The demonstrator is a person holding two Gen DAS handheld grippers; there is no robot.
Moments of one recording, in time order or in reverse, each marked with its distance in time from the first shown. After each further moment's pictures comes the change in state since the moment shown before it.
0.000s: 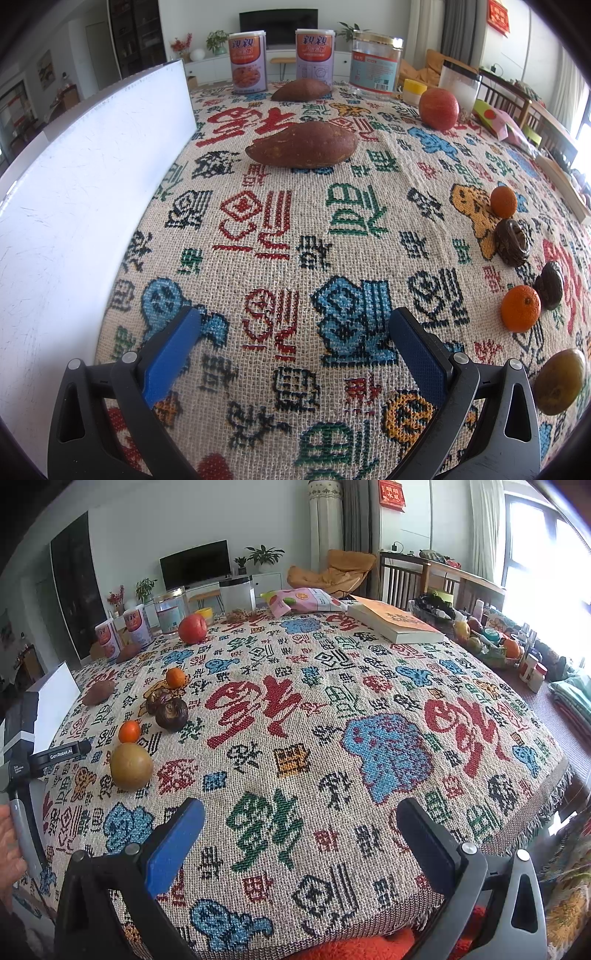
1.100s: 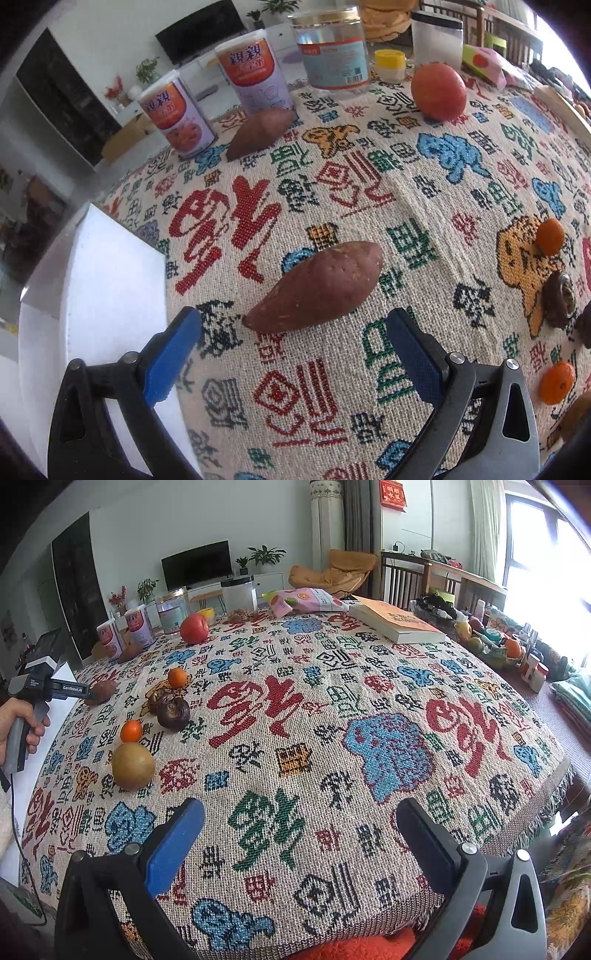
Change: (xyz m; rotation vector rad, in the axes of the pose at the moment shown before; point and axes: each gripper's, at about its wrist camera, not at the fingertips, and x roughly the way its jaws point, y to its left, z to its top) left arm 0.051 -0.024 0.128 0.413 0.089 0.074; right arm -0.002 0.000 -0.001 -0.005 -0.007 0.004
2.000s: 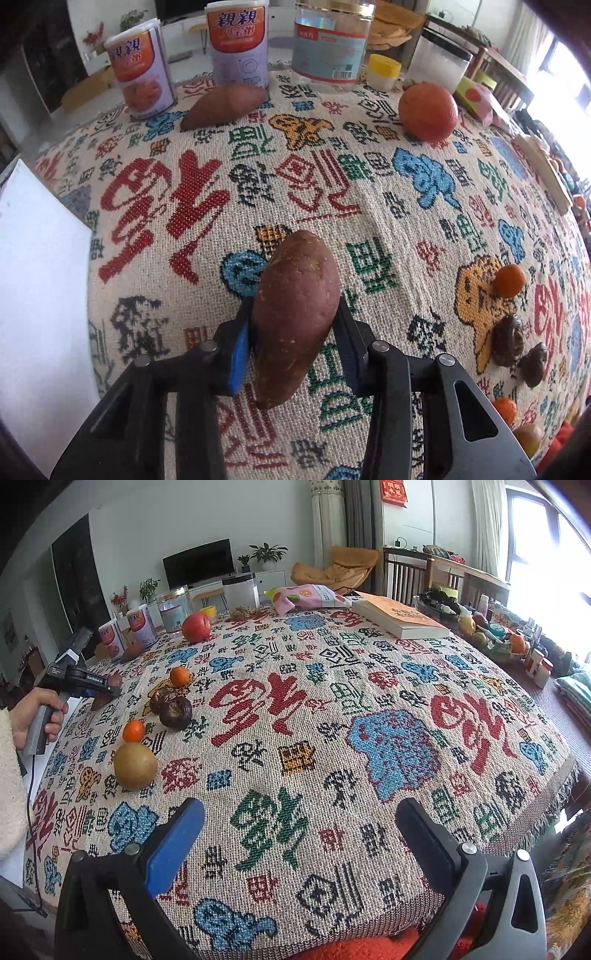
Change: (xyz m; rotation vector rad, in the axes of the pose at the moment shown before) left arm 0.020 0.016 0.002 -0.209 0.066 -0.307; right arm 0.003 -0.001 0.002 0.002 0.015 0.073
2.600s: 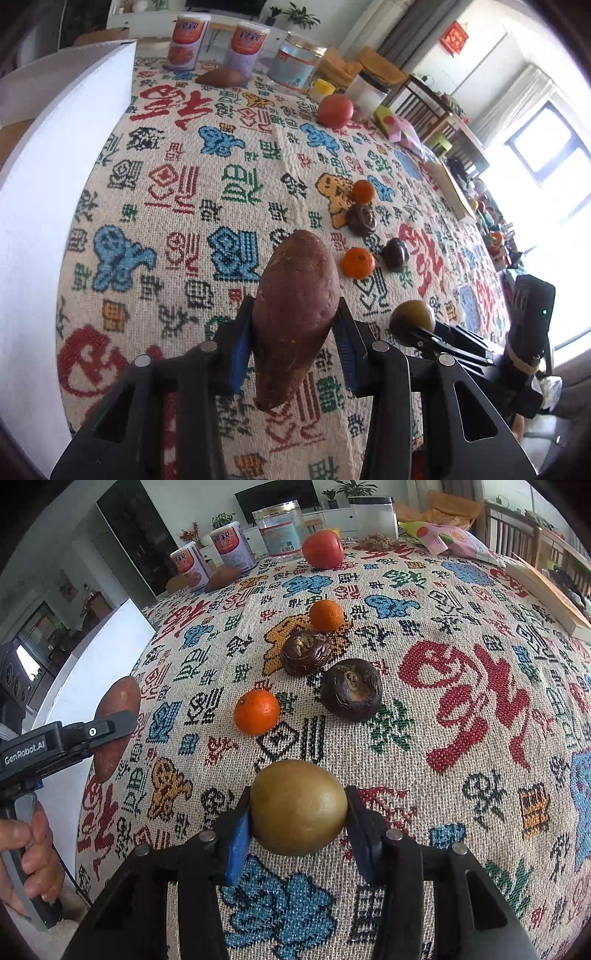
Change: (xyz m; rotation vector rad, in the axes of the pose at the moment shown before) left arm -0.124 -0.034 -0.163 -0.197 -0.116 -0.303; right arm 0.100 0.127 0.033 -0.085 0.286 0.293
